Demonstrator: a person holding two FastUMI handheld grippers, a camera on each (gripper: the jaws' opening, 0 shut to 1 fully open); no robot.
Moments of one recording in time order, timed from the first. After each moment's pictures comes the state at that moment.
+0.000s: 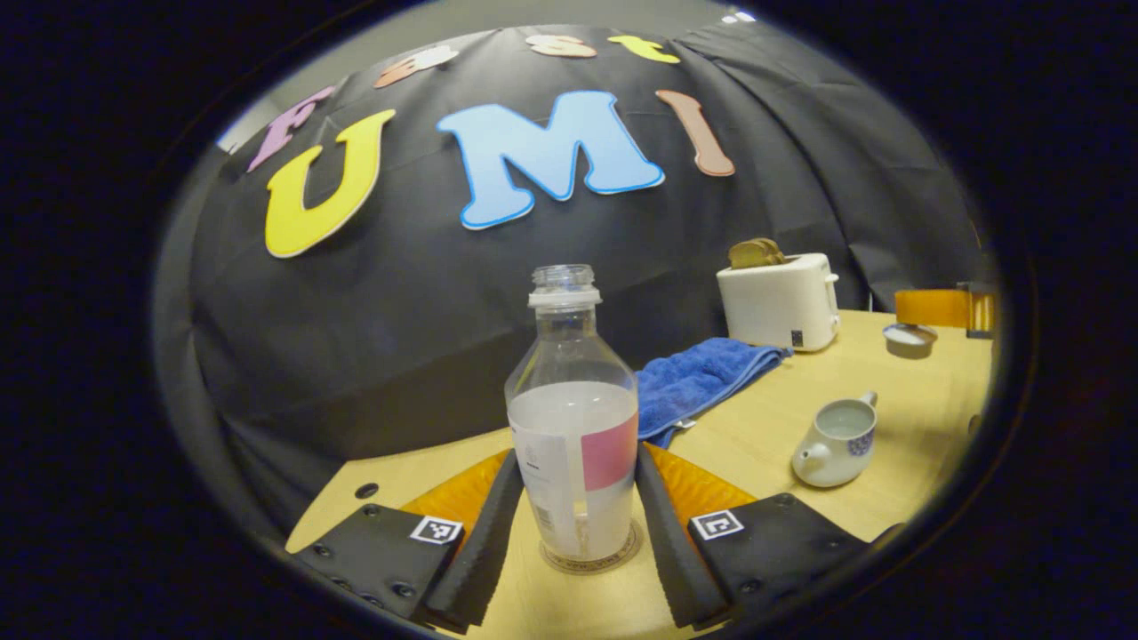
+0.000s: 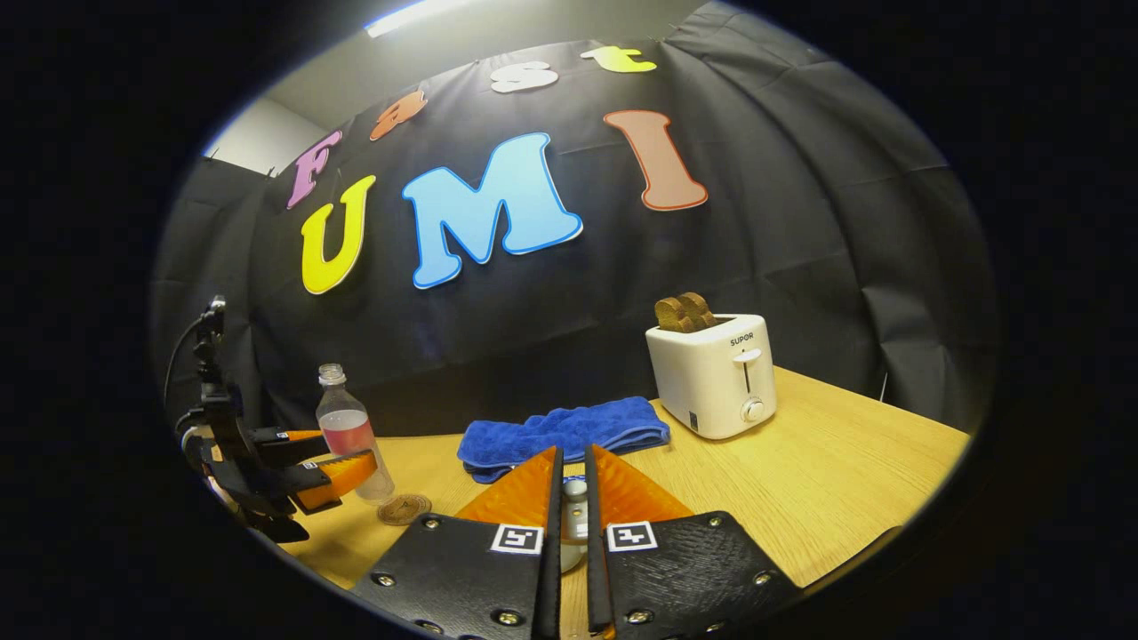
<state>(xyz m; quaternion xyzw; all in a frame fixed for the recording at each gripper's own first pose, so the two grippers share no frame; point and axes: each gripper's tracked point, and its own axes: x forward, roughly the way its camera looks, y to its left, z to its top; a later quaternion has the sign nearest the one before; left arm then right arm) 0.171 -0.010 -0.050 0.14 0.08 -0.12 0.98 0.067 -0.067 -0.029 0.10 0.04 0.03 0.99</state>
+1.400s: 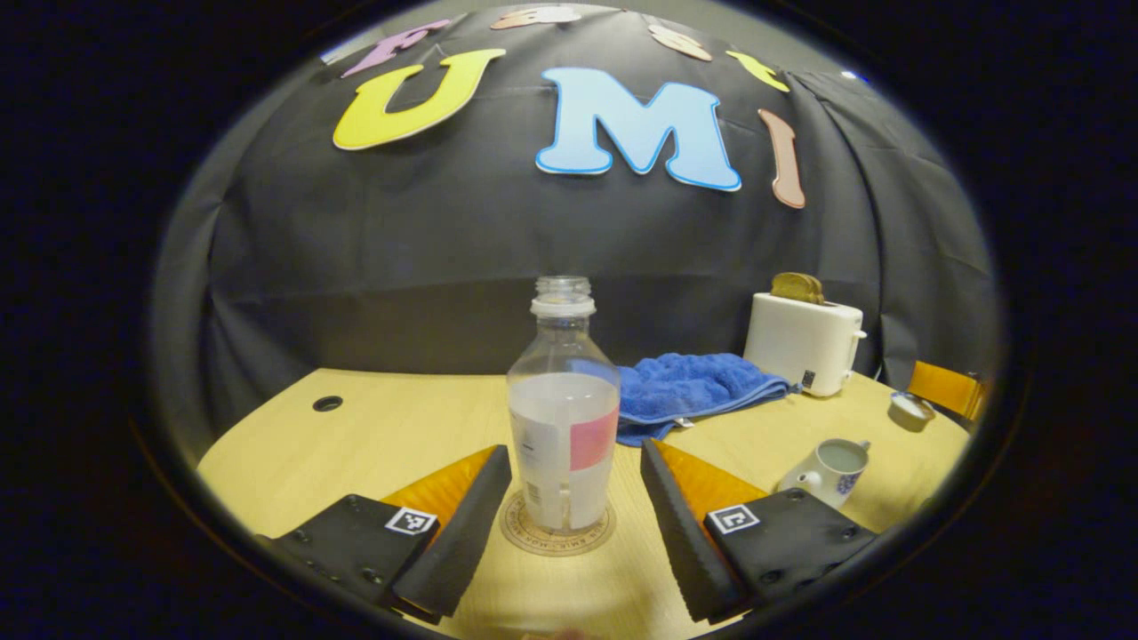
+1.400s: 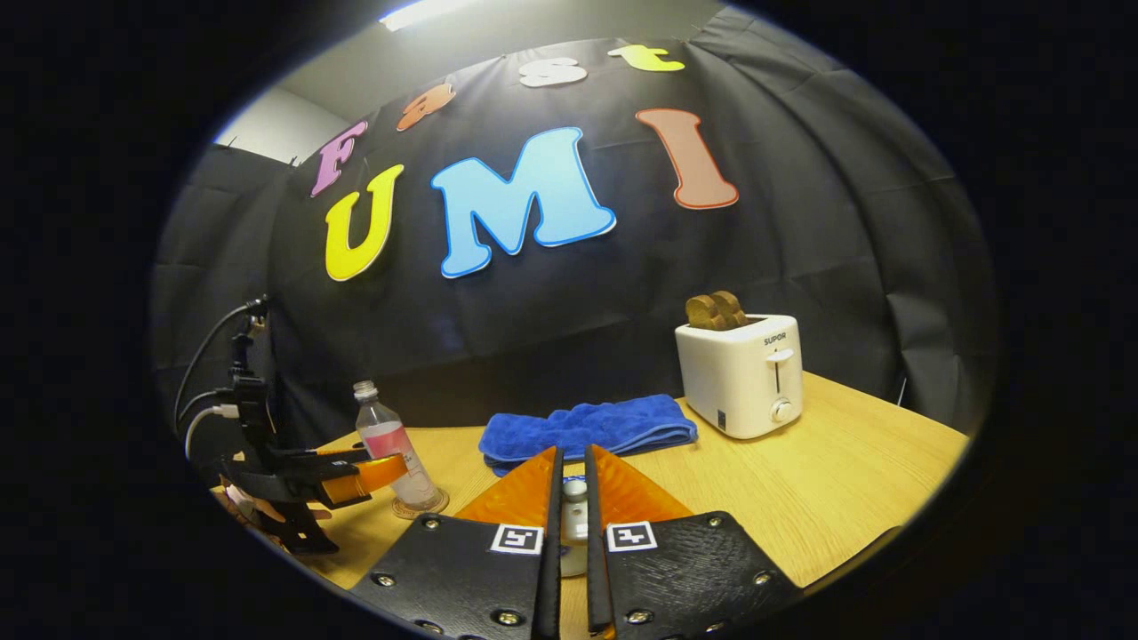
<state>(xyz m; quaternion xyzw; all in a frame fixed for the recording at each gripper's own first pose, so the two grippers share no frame) 0.165 0.000 -0.084 0.02 0.13 -0.09 0.99 0.070 -0.035 -0.034 0.08 0.04 0.07 0.99</state>
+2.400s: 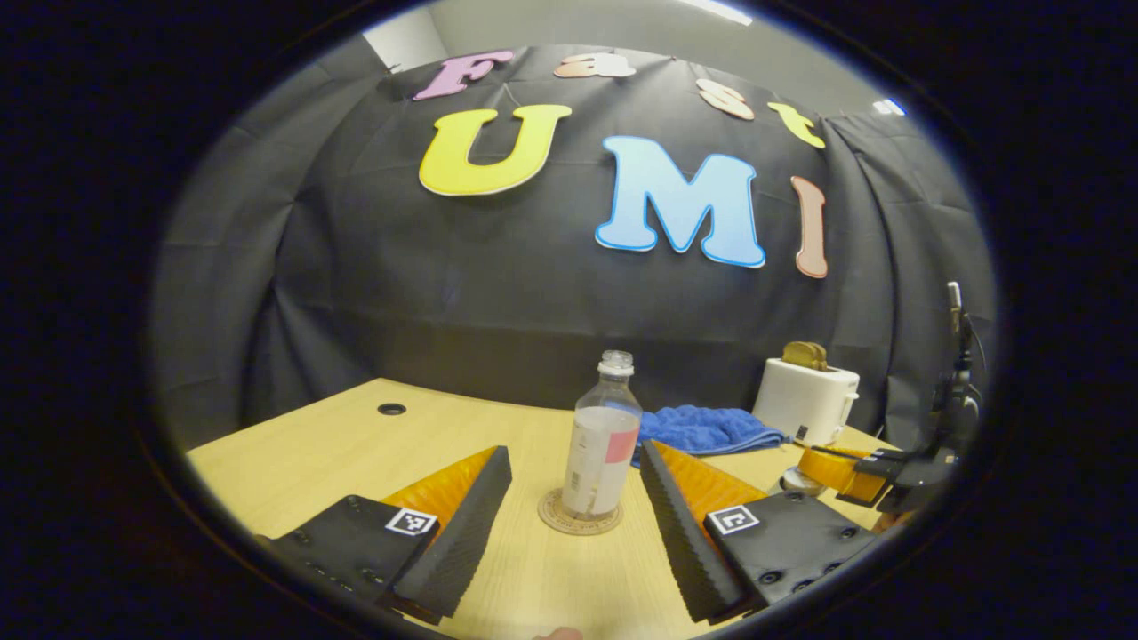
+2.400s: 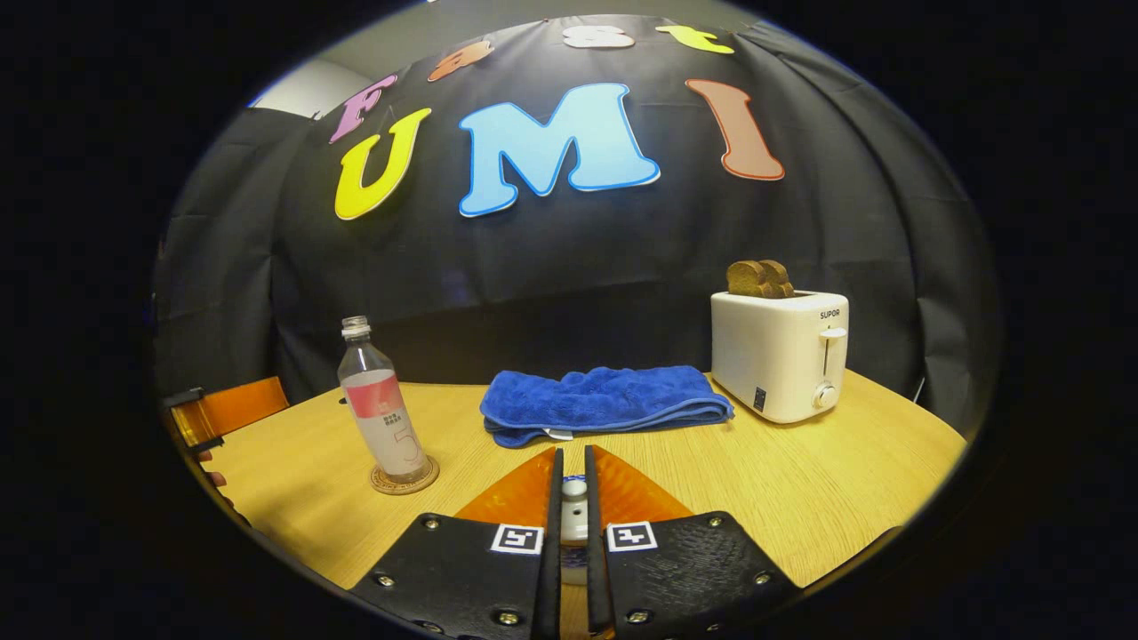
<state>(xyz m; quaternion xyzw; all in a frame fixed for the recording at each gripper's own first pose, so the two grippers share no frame) 0.084 0.042 -0.027 -0.04 0.05 -0.02 1.00 0.108 -0.003 -0.075 0.03 0.09 0.07 0.99</state>
